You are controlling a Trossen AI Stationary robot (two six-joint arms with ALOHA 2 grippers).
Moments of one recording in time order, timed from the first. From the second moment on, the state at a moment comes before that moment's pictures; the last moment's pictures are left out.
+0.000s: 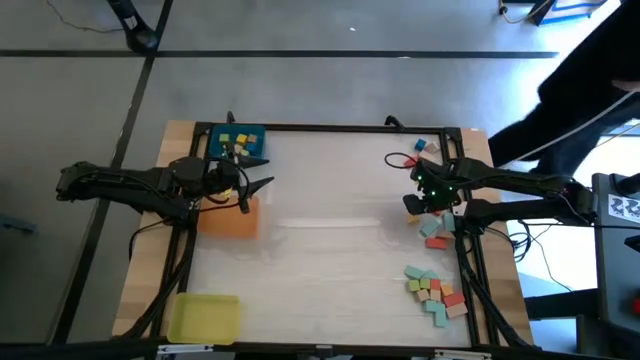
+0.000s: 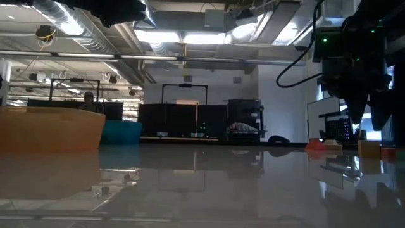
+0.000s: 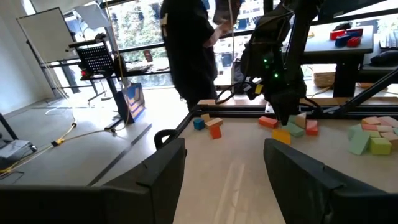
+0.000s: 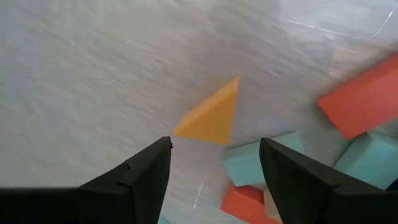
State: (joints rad) left arm -0.03 0.71 0.58 0.06 -0.40 0.14; right arm -0.40 1.01 0.62 -1.01 -0.26 0.91
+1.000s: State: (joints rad) left arm -0.03 0.71 0.58 0.06 -0.40 0.15; right arm -0.26 1.02 0.62 -0.91 -0.05 1.17
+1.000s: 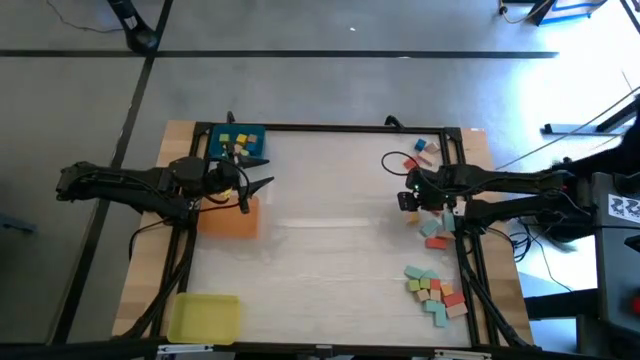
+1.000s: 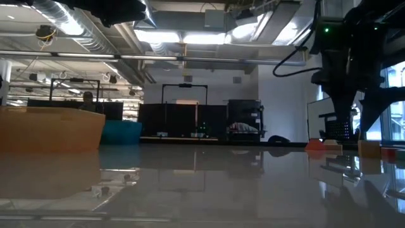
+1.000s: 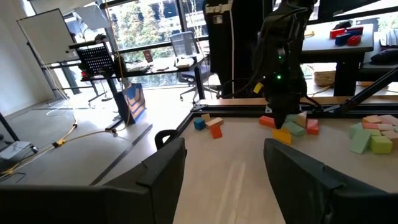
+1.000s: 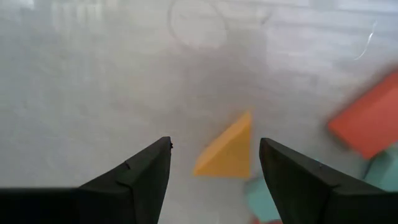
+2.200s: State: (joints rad) left arm -0.02 0.71 0.58 0.04 -0.40 0.14; right arm -0.99 1.51 0.81 -0.41 0.28 0.63
